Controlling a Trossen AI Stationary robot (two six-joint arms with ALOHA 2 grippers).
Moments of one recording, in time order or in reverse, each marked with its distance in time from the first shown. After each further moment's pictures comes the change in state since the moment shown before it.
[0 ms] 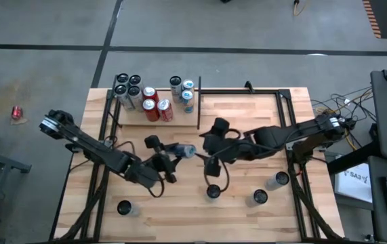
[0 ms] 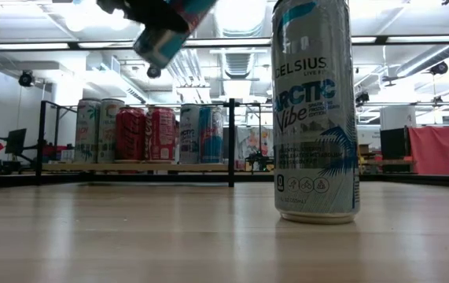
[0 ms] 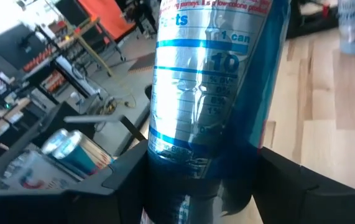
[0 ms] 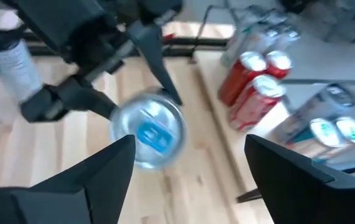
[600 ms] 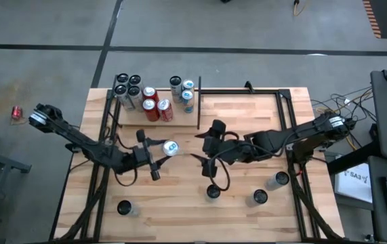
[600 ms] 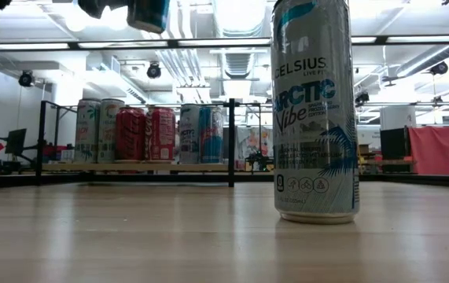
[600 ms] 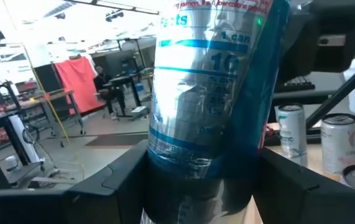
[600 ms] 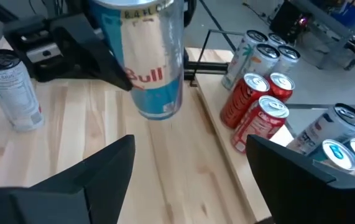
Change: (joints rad) left arm -0.012 -0.270 -0.386 0.819 0.208 0.318; right arm -0.001 -0.049 -0.194 0.296 0.027 -0.084
